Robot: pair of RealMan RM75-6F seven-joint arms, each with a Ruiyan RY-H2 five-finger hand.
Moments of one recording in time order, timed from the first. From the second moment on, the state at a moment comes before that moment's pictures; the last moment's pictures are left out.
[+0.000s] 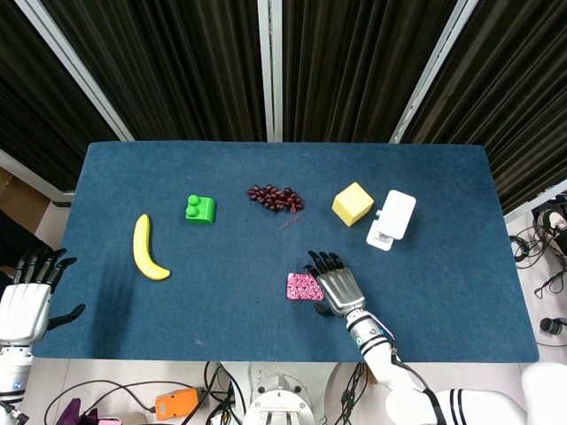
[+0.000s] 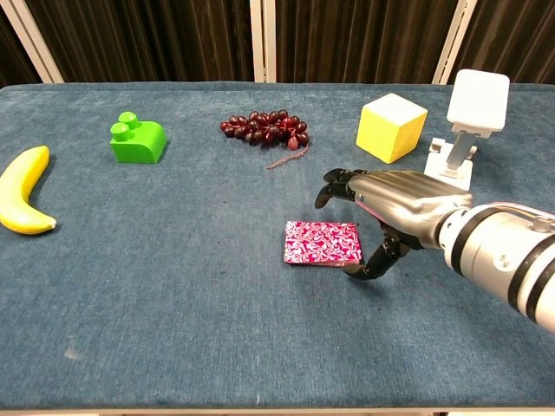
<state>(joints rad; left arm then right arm) -0.04 -1.22 -0.03 -1.49 1.53 1.54 0.05 0.56 -1.73 0.16 -1.74 -0.97 1.05 -0.78</state>
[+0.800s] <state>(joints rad) -0.05 -1.22 -0.03 -1.49 1.53 1.54 0.05 0.67 -1.74 0.15 -1.75 -0.77 1.07 -0.78</state>
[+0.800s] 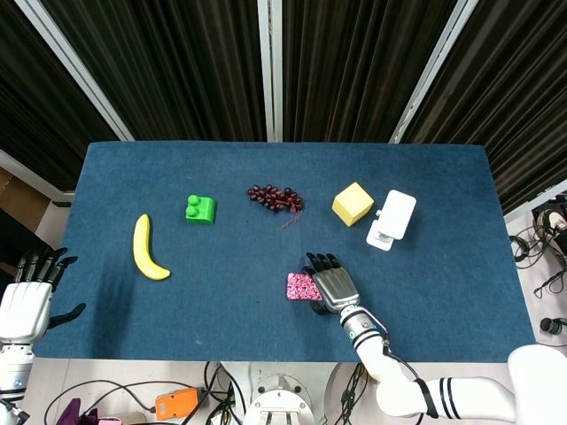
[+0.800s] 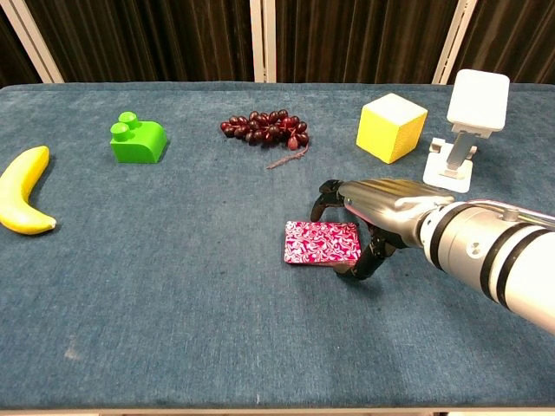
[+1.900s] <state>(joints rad) -0.05 -1.22 -0.03 -1.49 1.53 1.54 0.05 0.67 -1.61 0.10 -1.84 -0.86 1.13 -0.67</state>
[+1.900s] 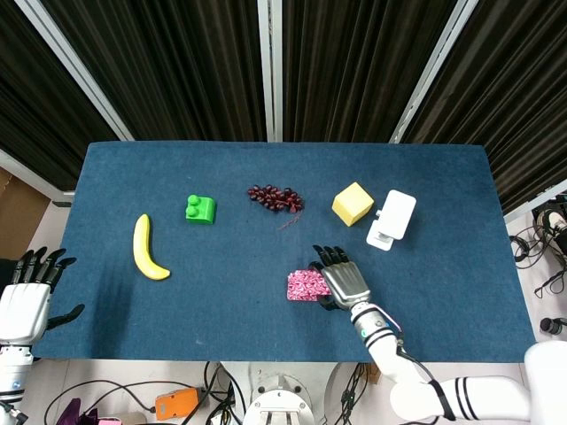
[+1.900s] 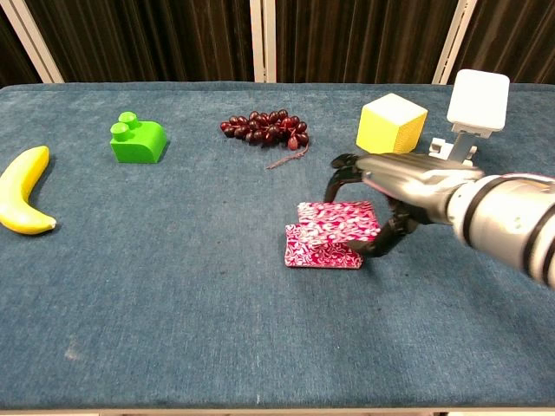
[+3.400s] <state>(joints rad) -0.05 -1.20 -0.02 -1.54 1.56 1.56 0.09 0.46 -1.32 -0.08 -1.82 -1.42 1.11 -0.27</state>
